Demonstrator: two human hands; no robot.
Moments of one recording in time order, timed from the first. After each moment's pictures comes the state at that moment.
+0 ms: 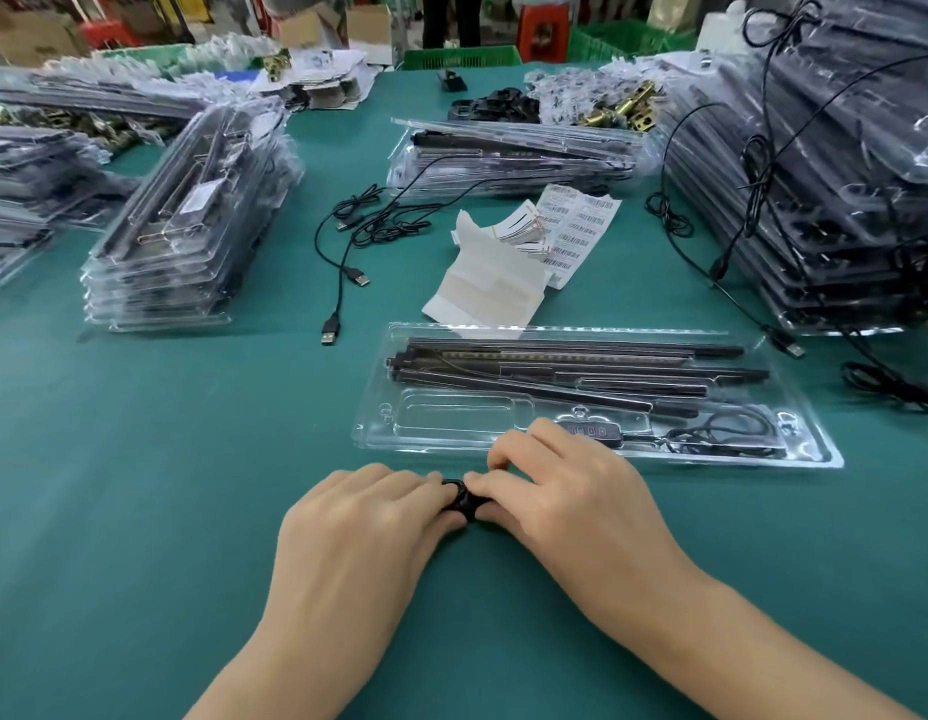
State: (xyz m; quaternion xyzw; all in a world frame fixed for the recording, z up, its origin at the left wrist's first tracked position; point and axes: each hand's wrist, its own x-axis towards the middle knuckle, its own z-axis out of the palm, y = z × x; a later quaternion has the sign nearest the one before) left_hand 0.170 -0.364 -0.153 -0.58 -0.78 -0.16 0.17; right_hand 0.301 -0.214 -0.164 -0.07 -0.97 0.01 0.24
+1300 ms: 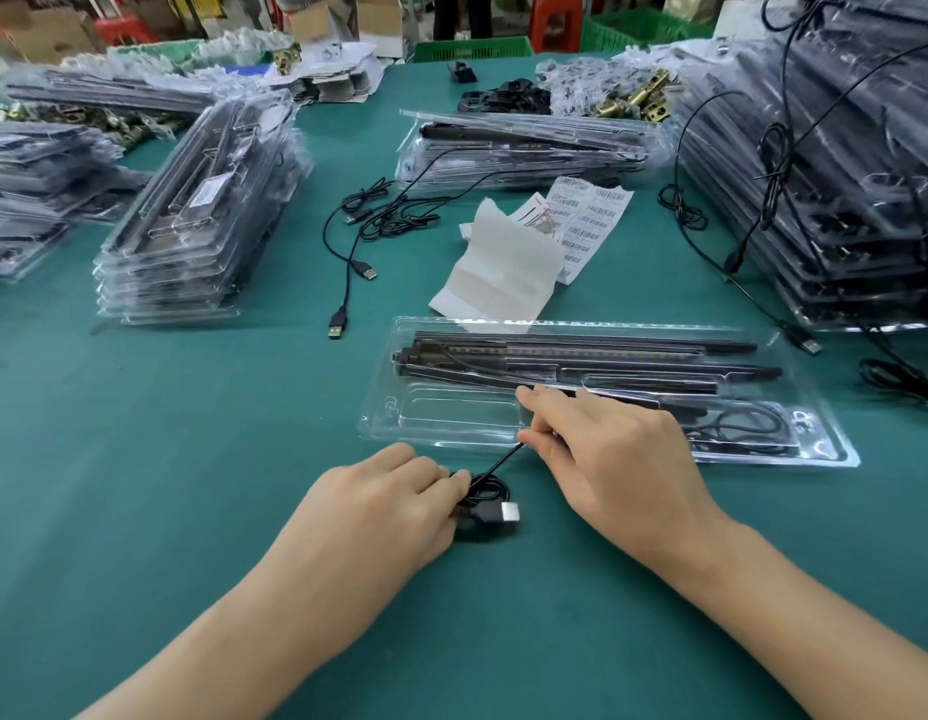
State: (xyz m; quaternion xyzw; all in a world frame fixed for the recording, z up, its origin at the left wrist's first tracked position) left_hand 0.154 -0.359 -0.140 -0.69 -0.71 -0.08 0.12; right_hand 0.299 -0.173 -0.177 -0.16 -0.94 0.08 0.30
